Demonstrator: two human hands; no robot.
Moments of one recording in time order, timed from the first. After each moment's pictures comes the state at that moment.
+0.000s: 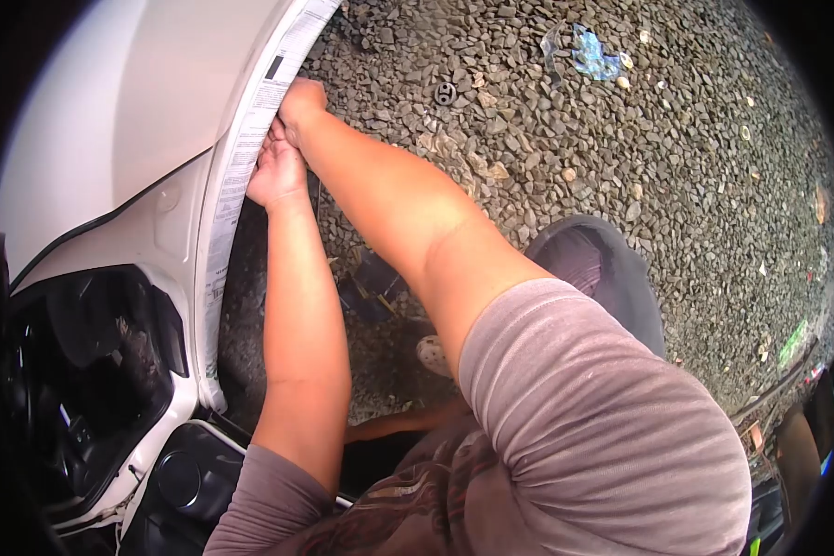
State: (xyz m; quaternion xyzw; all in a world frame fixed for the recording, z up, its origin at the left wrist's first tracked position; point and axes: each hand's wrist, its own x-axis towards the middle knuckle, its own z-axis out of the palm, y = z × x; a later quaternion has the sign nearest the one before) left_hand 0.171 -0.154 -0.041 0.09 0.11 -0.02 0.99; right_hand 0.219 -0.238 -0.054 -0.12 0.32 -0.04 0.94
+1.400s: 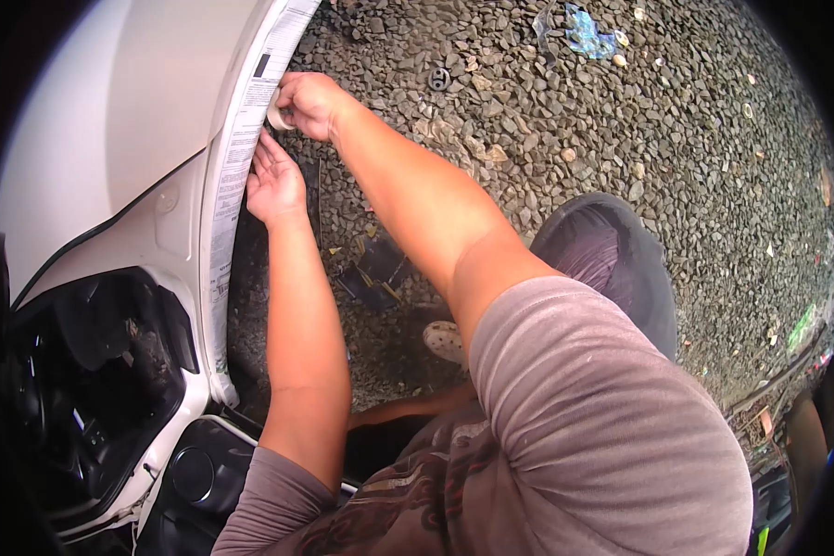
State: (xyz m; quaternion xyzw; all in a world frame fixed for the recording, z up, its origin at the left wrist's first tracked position) left_hand 0.144 -0.119 -0.052 0.07 0.14 -0.05 0.99; right_hand 0.175 -0.281 -0.061 -0.13 0.11 0.07 0.98
